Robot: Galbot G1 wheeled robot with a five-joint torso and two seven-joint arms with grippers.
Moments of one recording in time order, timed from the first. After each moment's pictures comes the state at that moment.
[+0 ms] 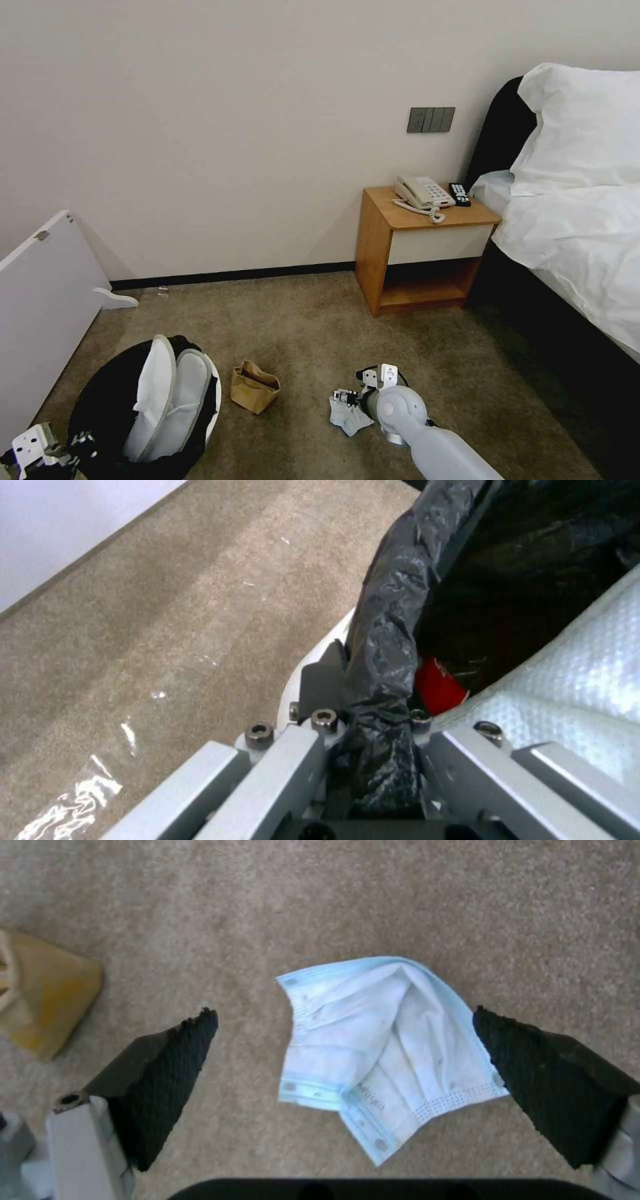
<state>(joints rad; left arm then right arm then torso) 1.65 -1.49 -1.11 -2.25 -0.79 0.74 -0.27 -0.81 1.24 -0.14 1.31 1.15 -0.56 0.50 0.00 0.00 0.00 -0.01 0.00</state>
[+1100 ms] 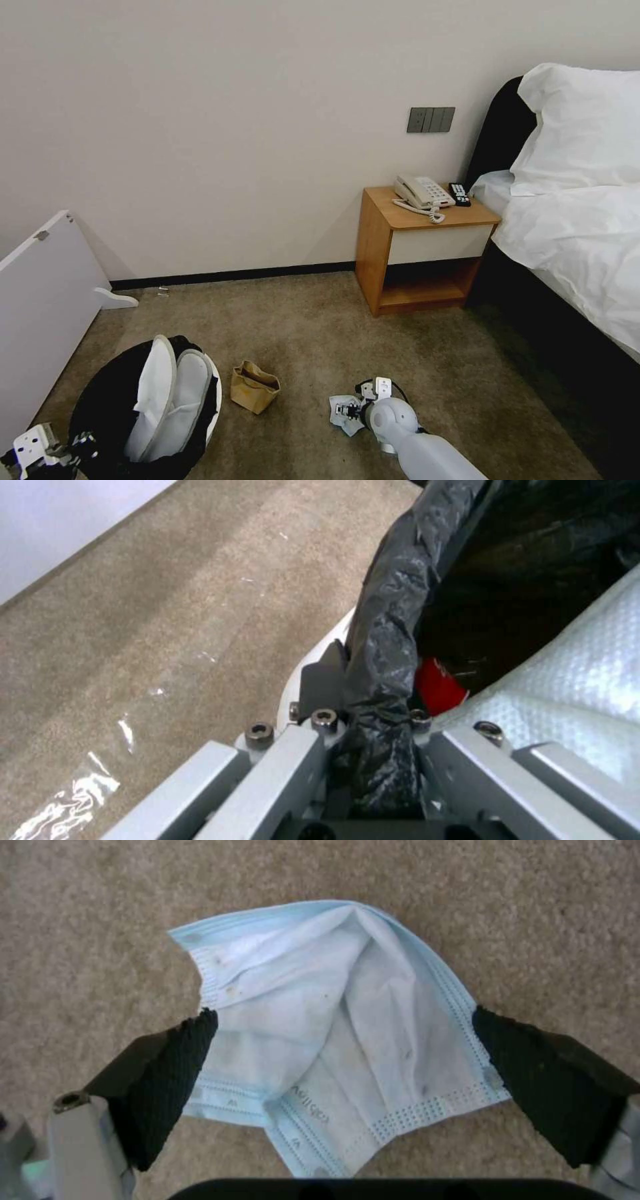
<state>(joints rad) 1.65 -1.49 -1.11 -2.24 -0.79 0.74 -0.27 -0.78 1.31 -0.16 1.09 1.03 -0.52 0.40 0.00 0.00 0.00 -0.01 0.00</state>
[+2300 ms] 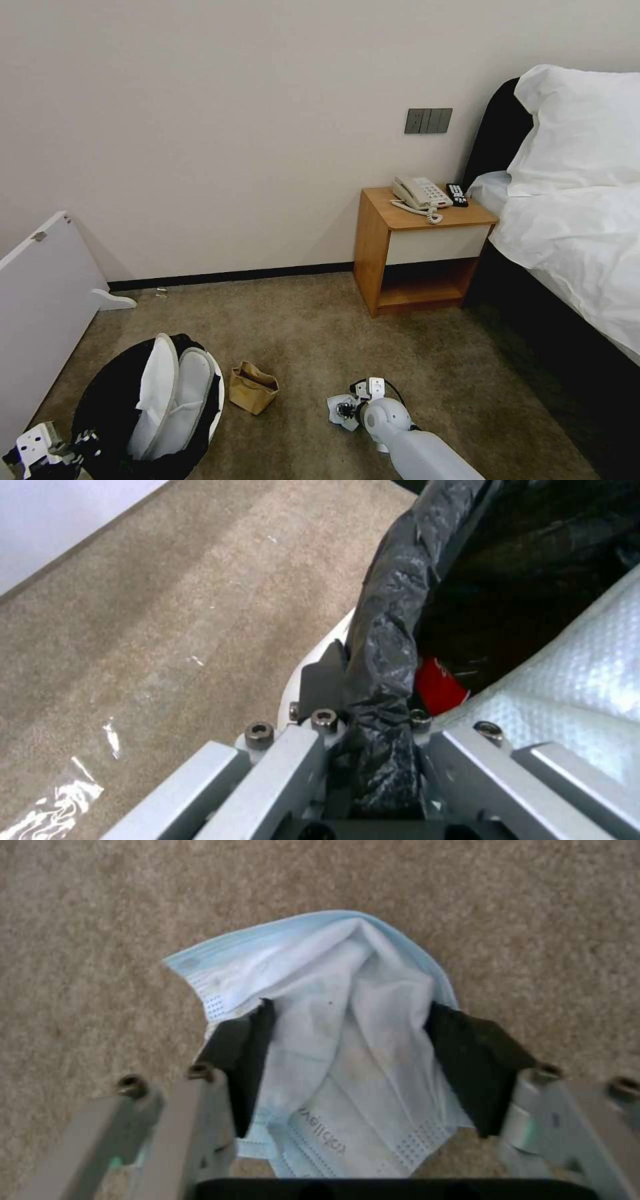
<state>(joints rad) 1.65 -1.49 -1.10 -2.24 -0.79 0.72 -0.26 -0.74 1.35 -0.18 0.98 0.94 -0.49 0.32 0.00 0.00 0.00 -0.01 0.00</state>
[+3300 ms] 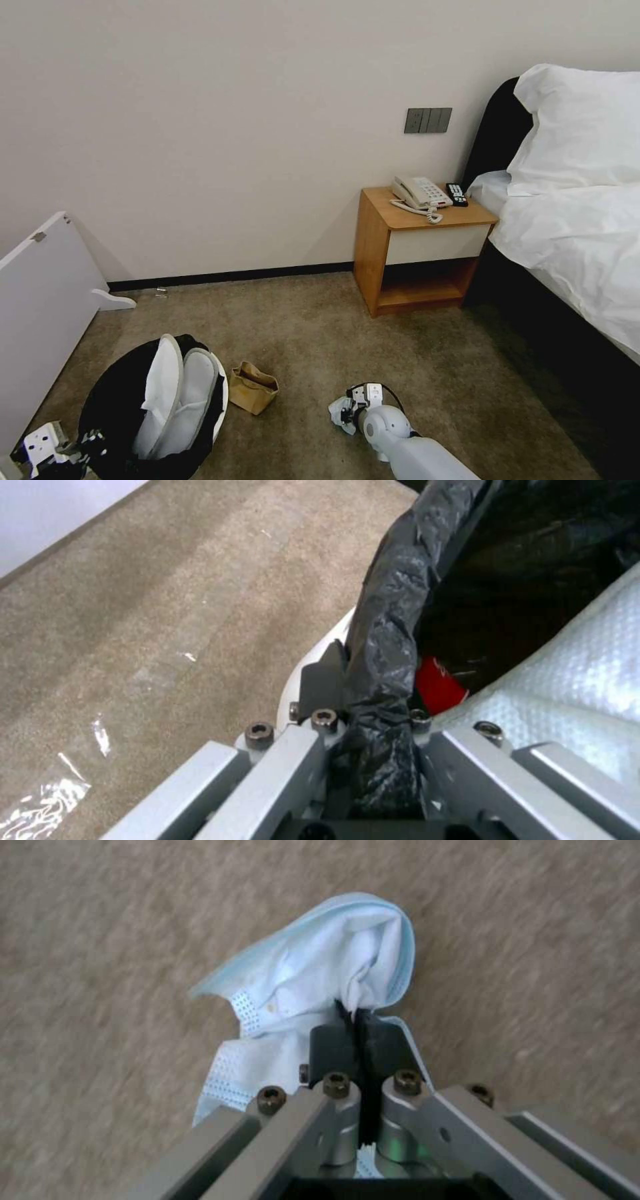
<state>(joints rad) 1.64 -1.50 -1.08 -2.24 -0.77 0.72 -0.26 -0.77 1.33 -0.22 1.02 0.92 -0.48 0.26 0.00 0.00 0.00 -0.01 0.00</state>
